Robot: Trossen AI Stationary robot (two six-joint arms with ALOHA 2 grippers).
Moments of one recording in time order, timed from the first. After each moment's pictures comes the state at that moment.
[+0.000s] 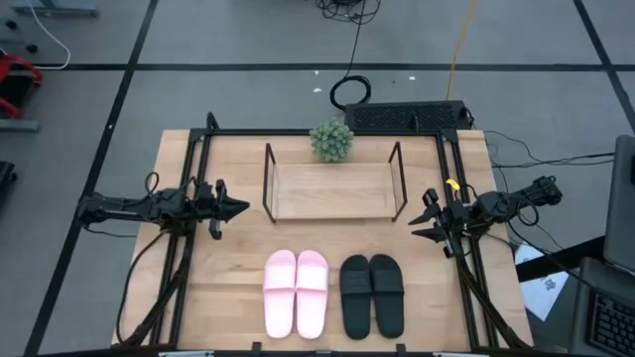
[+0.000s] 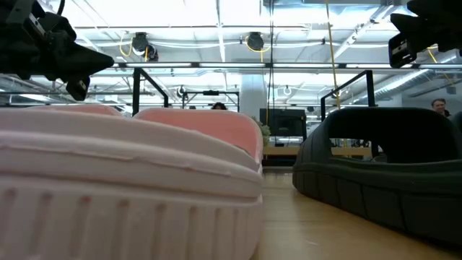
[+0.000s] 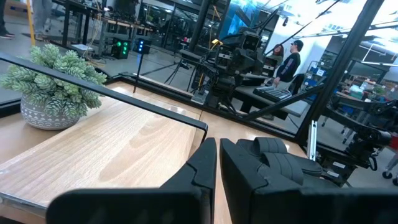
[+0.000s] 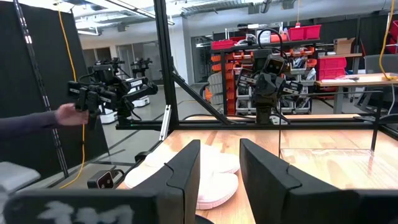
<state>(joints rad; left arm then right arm) -0.07 0.04 0.01 0.06 -0.16 -0.32 0.37 0.00 0.10 0.01 0.13 0.09</state>
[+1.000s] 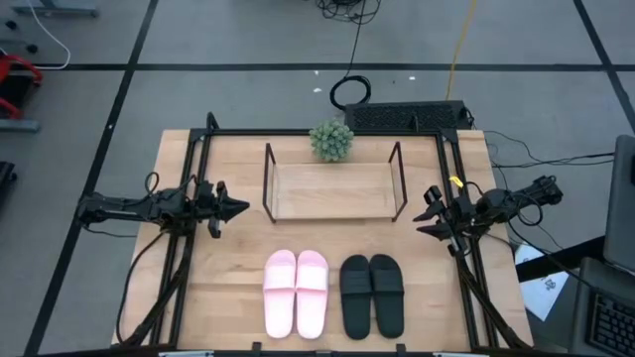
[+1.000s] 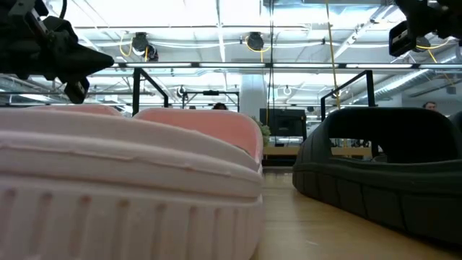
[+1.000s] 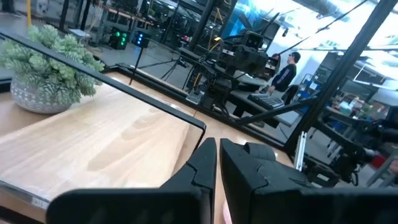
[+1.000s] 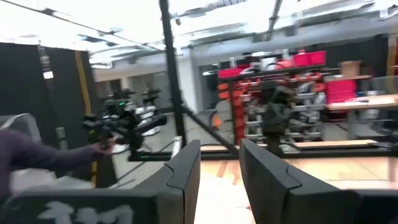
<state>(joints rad) -0.07 0.04 0.01 0.06 -0.15 -0.45 0.38 0.02 0.10 0.16 0.10 0.12</state>
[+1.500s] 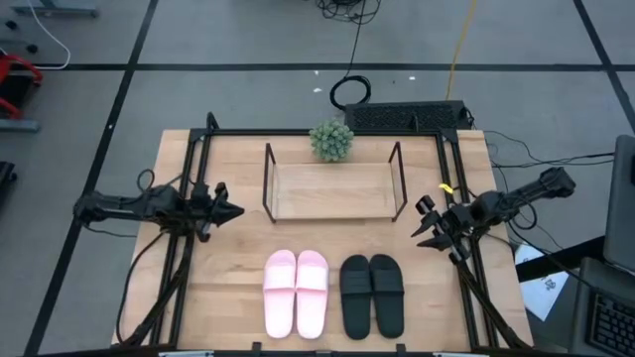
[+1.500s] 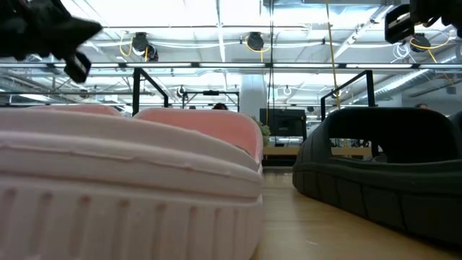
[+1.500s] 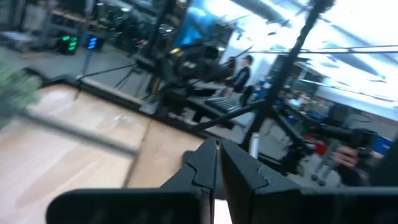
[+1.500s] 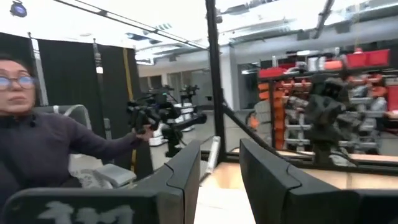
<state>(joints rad) -0.10 0.04 0.10 0.08 0.01 -0.41 0.41 0.30 0.10 0.46 -0.06 0.12</state>
